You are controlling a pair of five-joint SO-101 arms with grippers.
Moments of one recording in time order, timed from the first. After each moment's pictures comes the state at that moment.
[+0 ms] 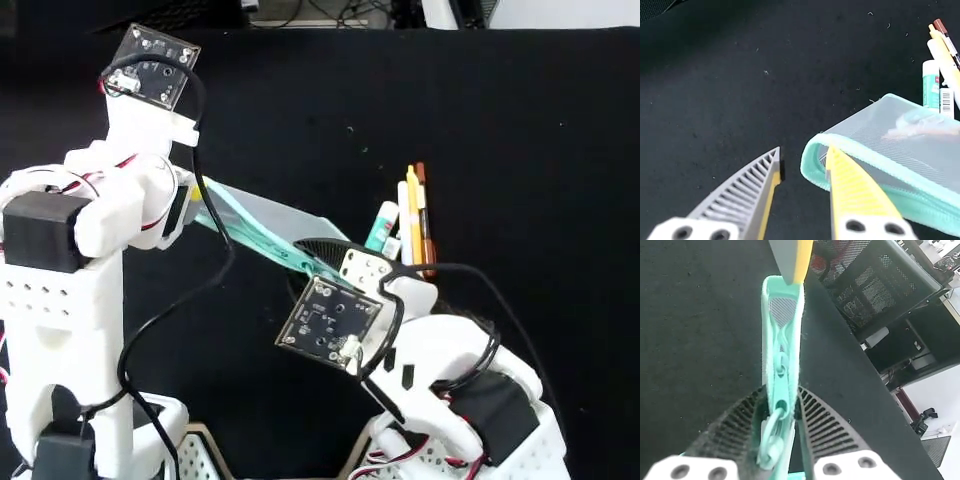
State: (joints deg) left arm 3.8 -26.9 -16.7 100.4 -14.3; right arm -37.9 -72.0 38.1 68.3 33.6
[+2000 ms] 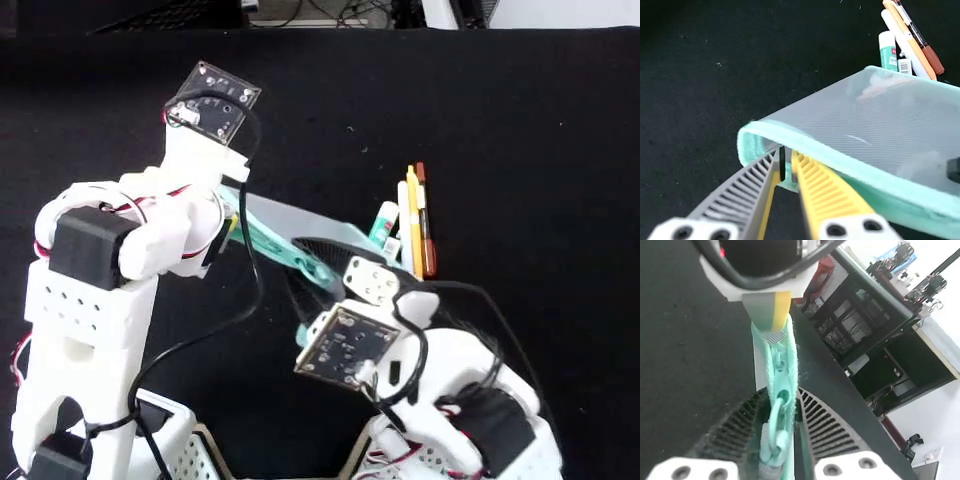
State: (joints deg) left arm 14.6 -31.4 -5.6 98.6 -10.2; right arm -38.2 -80.8 48.5 57.3 33.8
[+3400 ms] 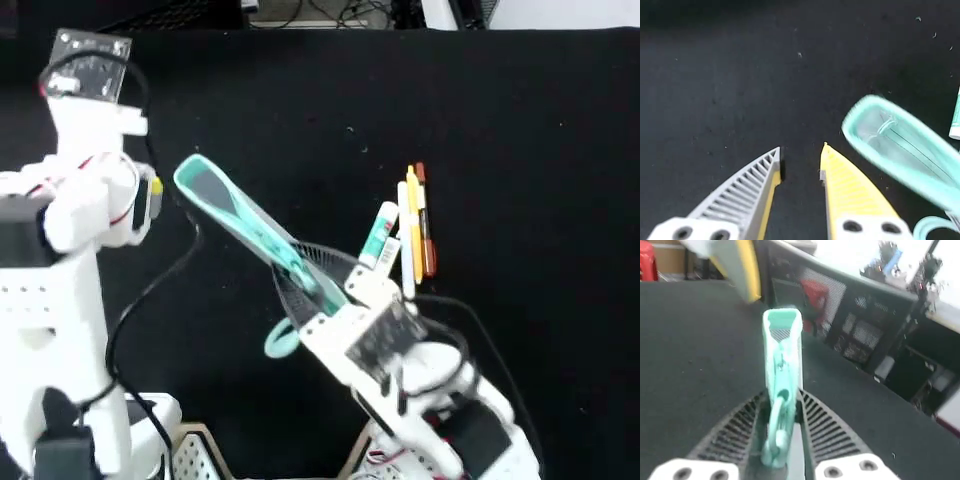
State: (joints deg) left arm -5.7 -27.3 -15.0 100.7 -10.2; right arm -38.4 -96.9 67.0 50.8 15.8
